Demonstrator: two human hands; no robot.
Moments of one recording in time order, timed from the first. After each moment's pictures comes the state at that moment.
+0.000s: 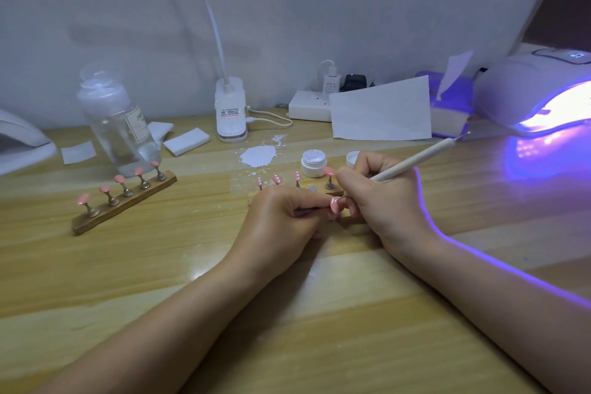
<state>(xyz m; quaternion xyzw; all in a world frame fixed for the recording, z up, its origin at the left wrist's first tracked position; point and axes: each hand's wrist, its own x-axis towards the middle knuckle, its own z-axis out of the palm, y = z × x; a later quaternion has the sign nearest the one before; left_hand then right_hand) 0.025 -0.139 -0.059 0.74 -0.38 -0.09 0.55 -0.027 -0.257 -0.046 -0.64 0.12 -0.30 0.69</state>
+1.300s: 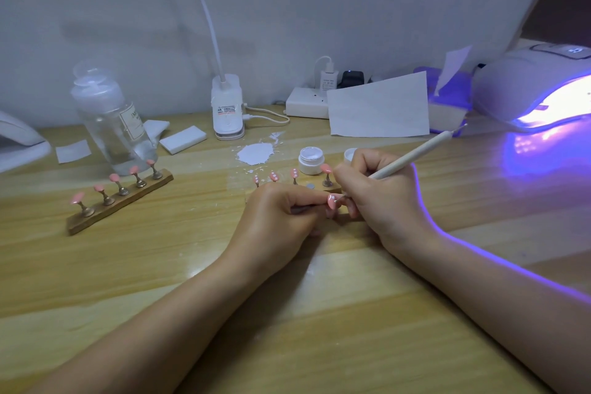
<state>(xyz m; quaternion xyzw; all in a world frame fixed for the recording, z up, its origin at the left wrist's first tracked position) 0.024 -0.139 -0.057 0.74 -0.37 -0.11 0.55 -0.029 -0.255 -0.043 -0.66 0.10 -0.30 0.68</state>
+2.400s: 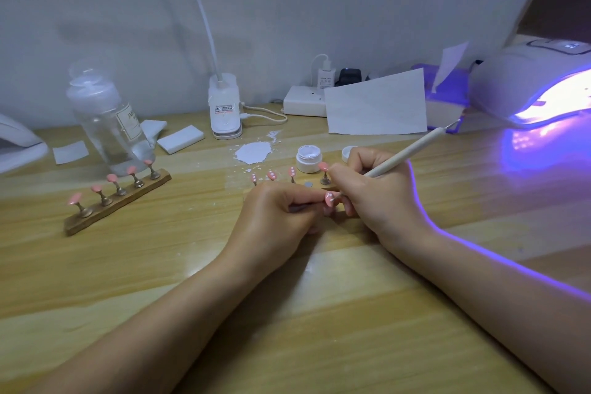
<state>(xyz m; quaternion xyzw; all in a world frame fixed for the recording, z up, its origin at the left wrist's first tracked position) 0.025 -0.140 -0.058 0.74 -0.37 -0.11 0.55 -0.028 -0.255 -0.043 -0.68 0.10 -0.31 0.66</state>
